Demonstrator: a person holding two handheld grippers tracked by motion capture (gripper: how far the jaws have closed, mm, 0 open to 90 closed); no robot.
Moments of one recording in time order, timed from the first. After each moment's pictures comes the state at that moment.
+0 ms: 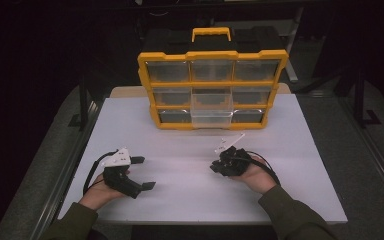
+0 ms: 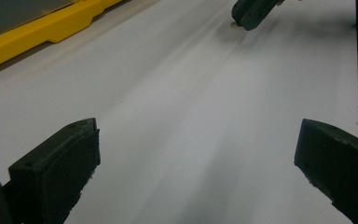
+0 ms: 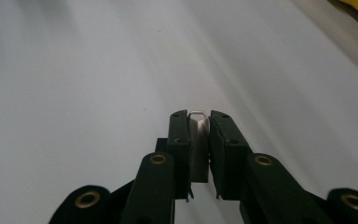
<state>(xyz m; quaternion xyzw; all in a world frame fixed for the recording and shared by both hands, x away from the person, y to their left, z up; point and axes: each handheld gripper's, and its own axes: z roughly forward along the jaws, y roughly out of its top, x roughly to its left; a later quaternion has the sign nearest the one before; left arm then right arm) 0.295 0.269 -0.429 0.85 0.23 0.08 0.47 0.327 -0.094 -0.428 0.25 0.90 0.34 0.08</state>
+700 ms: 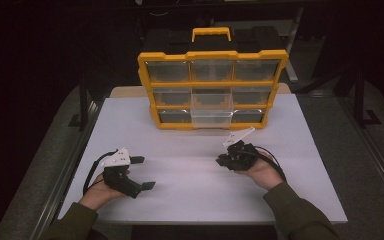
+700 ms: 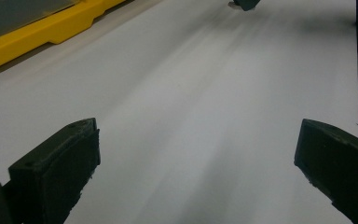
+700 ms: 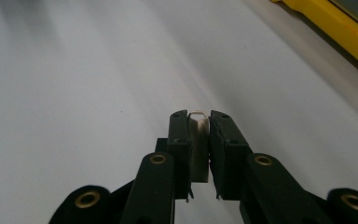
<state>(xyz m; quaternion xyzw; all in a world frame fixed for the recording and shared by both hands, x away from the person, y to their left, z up) 0.295 0.270 -0.428 0.85 0.23 0.08 0.47 0.335 -0.114 -0.417 0.27 0.89 0.35 0.09</state>
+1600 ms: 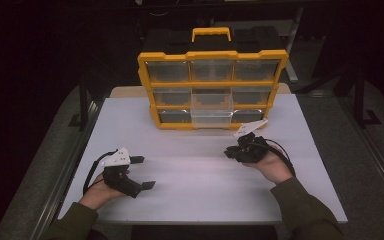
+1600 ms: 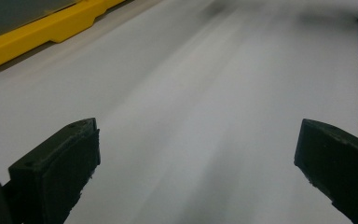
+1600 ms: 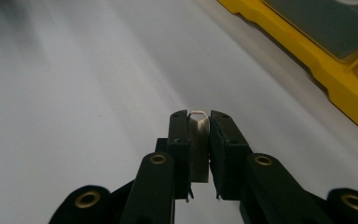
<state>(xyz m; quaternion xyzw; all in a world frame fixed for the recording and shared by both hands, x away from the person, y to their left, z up) 0.296 0.270 -0.429 0.85 0.23 0.08 0.47 0.344 -0.139 -0.399 0.29 0.88 0.36 0.10</state>
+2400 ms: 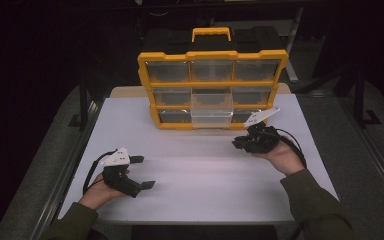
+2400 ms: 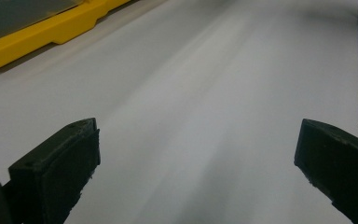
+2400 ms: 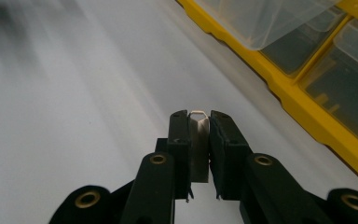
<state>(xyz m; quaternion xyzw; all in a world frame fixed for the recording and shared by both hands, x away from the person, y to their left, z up) 0.297 0.271 -0.429 0.85 0.23 0.09 0.47 0.350 -0.160 -0.368 0.30 0.87 0.37 0.11</state>
